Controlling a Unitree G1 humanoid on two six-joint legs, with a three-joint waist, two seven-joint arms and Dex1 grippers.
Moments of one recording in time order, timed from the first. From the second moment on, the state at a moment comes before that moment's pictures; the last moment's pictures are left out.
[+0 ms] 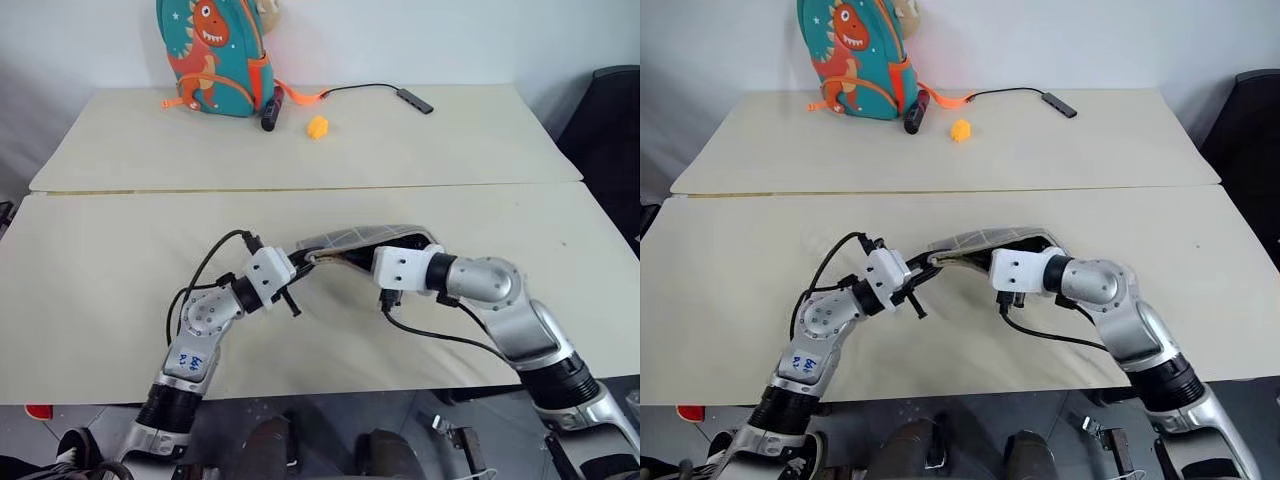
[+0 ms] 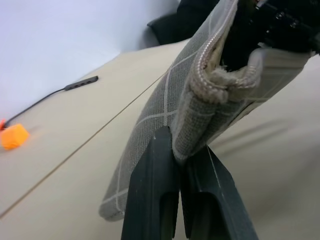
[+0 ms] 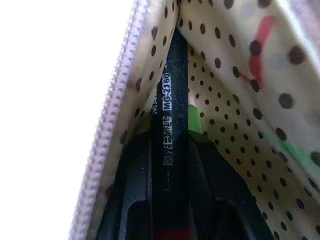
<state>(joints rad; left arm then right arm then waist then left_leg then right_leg) -0.32 0.32 -0.13 -0.03 -0.11 -0.13 -0.59 -0.49 -0.65 0.26 -0.21 -0.23 0.07 0.84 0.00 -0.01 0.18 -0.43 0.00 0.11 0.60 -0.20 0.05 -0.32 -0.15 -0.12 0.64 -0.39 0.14</state>
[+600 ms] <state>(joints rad) -0.30 0.25 -0.07 -0.07 -0.37 0.17 -0.61 -0.51 -0.65 0.31 -0.26 -0.21 0.20 0.93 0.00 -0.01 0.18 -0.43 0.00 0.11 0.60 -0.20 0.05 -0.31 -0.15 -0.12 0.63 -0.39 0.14</state>
